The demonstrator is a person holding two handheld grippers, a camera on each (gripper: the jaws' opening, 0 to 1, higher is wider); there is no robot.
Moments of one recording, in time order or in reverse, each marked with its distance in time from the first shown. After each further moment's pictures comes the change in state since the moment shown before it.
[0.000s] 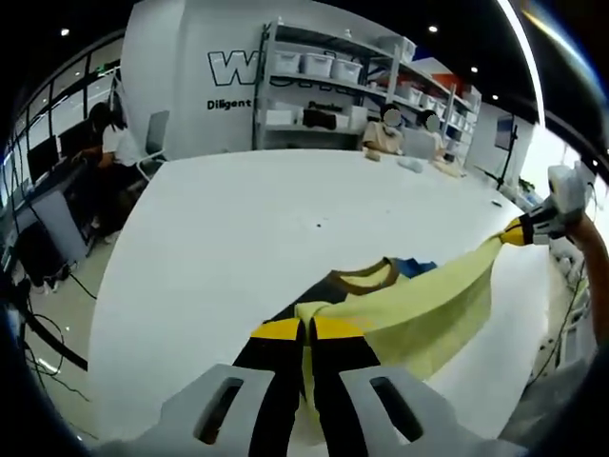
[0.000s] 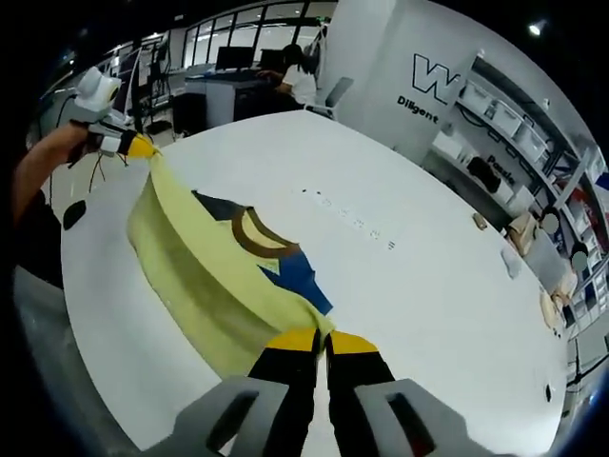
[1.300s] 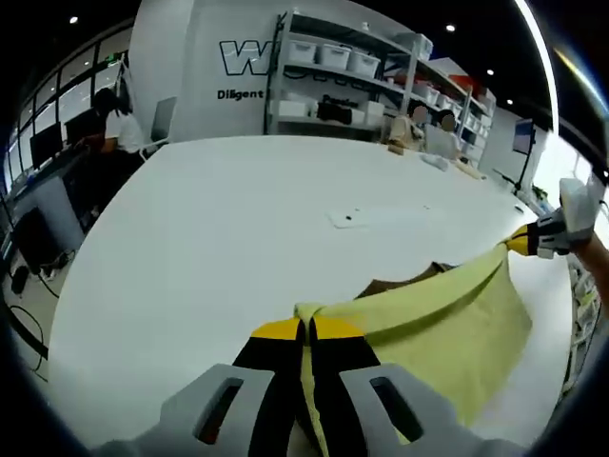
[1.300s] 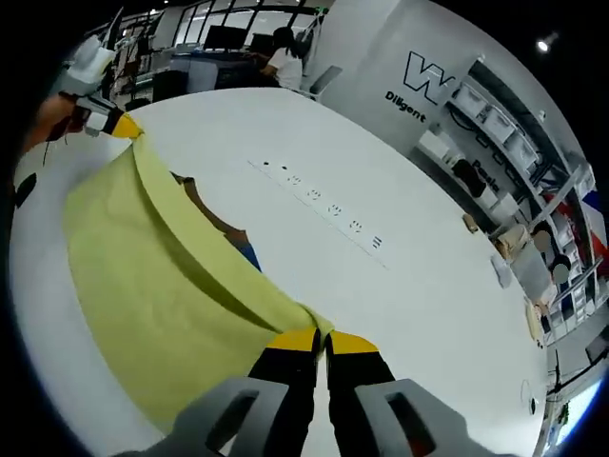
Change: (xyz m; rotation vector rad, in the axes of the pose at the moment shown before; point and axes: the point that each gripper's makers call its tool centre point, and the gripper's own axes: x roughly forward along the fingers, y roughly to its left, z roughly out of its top) left arm 0.140 0.104 0.223 -0.024 -0.231 0.107; right arm 0.094 -0.173 0.203 -0.097 -0.180 -0.230
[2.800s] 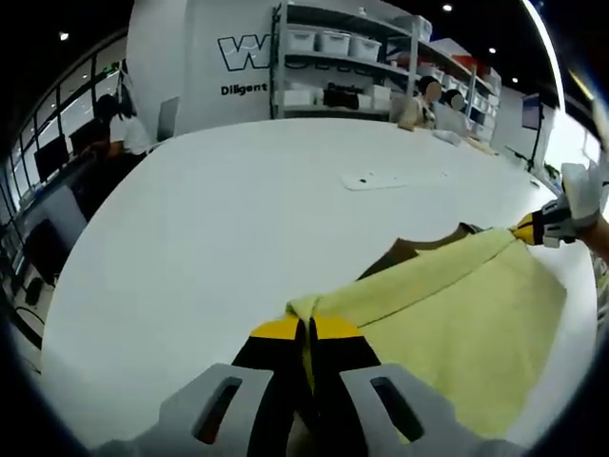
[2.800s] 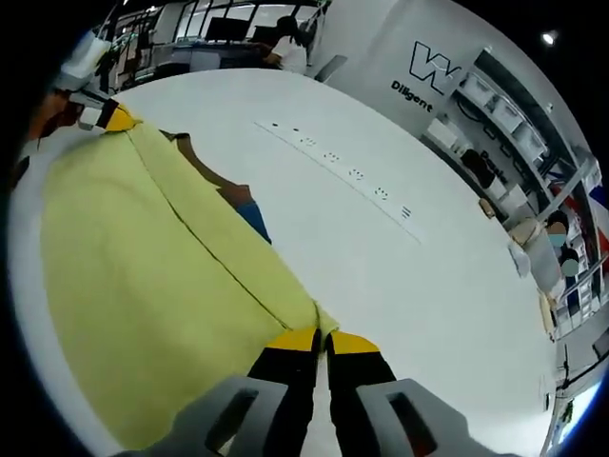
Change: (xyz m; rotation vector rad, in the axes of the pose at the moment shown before) left arm 0.084 0.026 -0.063 0.057 0.045 0.111; right arm 0.108 0.012 -0.065 -0.046 0.072 -0.041
